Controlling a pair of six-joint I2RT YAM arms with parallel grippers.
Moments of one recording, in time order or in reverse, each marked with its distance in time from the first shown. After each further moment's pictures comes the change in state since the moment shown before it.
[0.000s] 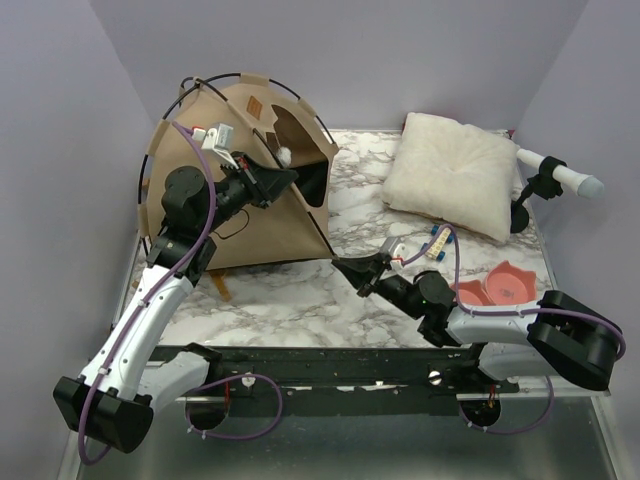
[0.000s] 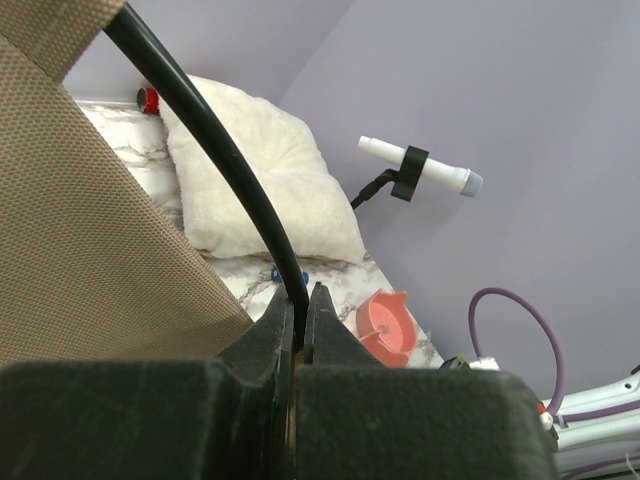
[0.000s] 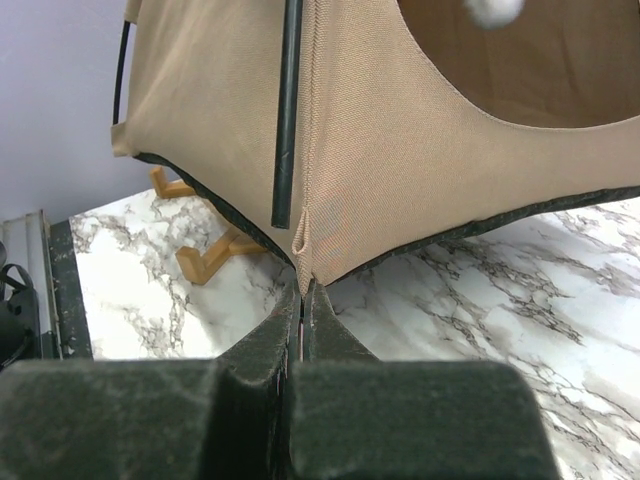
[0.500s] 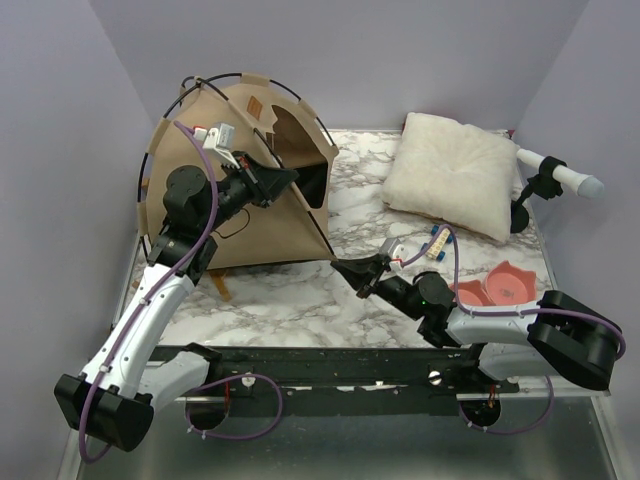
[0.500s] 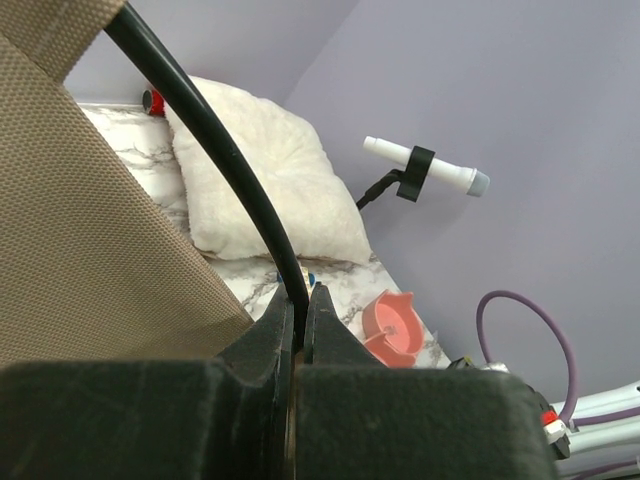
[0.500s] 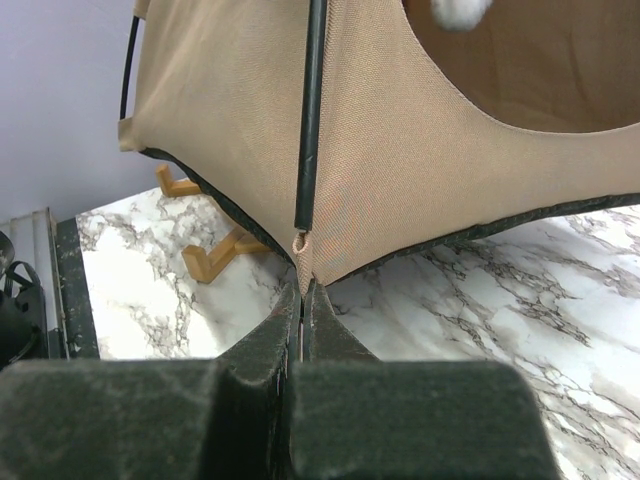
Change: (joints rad) left arm 0.000 0.009 -0.001 0.005 -0.004 0.012; right arm 0.012 0.000 0.000 -0.002 0.000 0.000
